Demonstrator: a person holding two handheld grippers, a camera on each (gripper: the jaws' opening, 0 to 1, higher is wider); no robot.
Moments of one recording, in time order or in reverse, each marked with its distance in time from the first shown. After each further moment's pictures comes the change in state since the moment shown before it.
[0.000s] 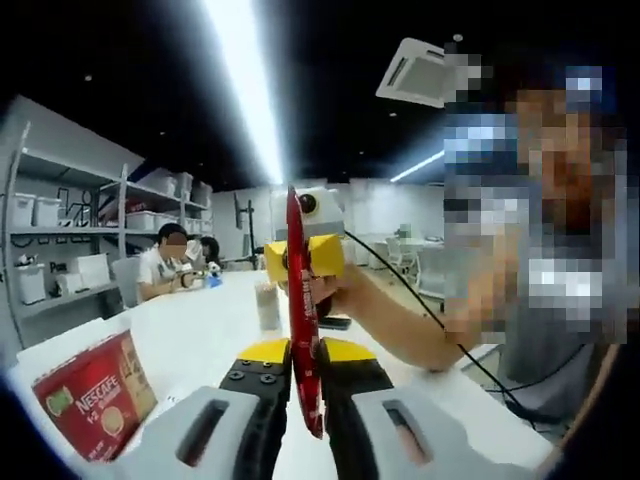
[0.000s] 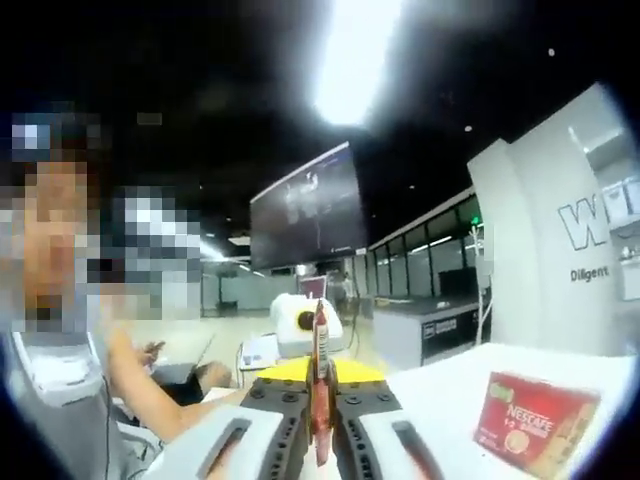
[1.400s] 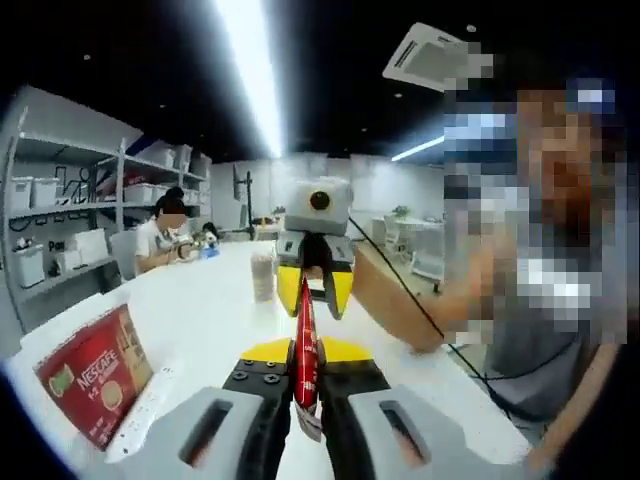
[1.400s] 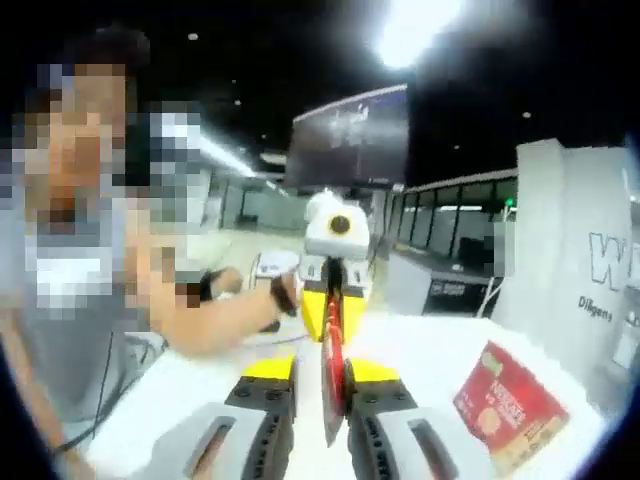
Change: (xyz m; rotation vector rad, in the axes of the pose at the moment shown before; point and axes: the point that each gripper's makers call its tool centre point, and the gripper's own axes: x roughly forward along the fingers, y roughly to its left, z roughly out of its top) left arm -0.005 -0.025 -0.025 -0.015 0.195 -0.015; right arm -0.032 0.019 -0.074 -0.199 0.409 0.107
